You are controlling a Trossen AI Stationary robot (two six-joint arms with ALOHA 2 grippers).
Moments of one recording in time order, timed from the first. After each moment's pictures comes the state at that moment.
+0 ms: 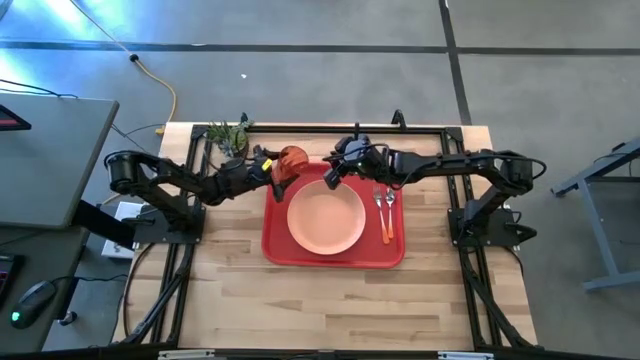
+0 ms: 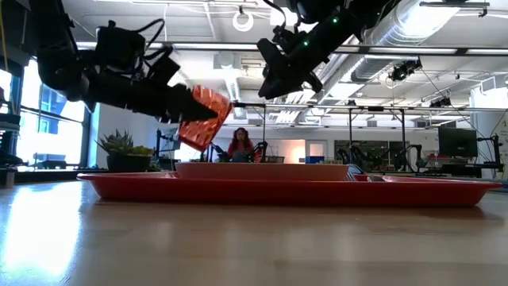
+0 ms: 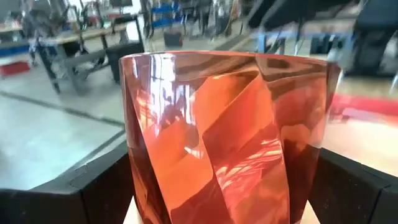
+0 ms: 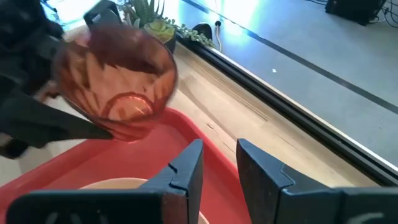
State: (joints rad) left arm 0.36 1.52 0.28 1.13 -0.15 0.09; right arm -0.21 1.63 1.13 -0.05 0.37 0.29
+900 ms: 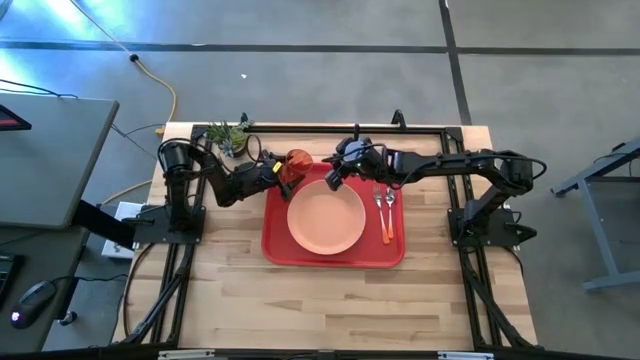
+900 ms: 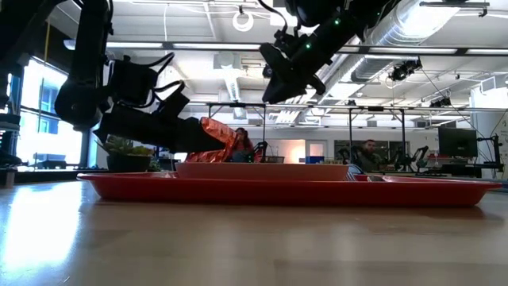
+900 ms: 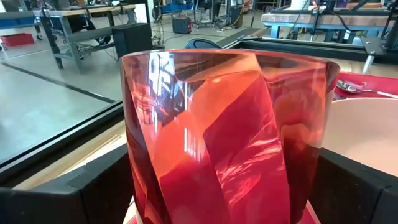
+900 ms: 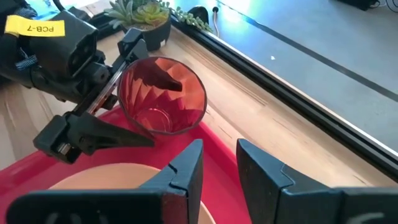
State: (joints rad) left arm 0.40 1.93 0.32 1.45 -0.14 0.00; right arm -0.20 1.63 1.13 -0.11 0.37 0.32
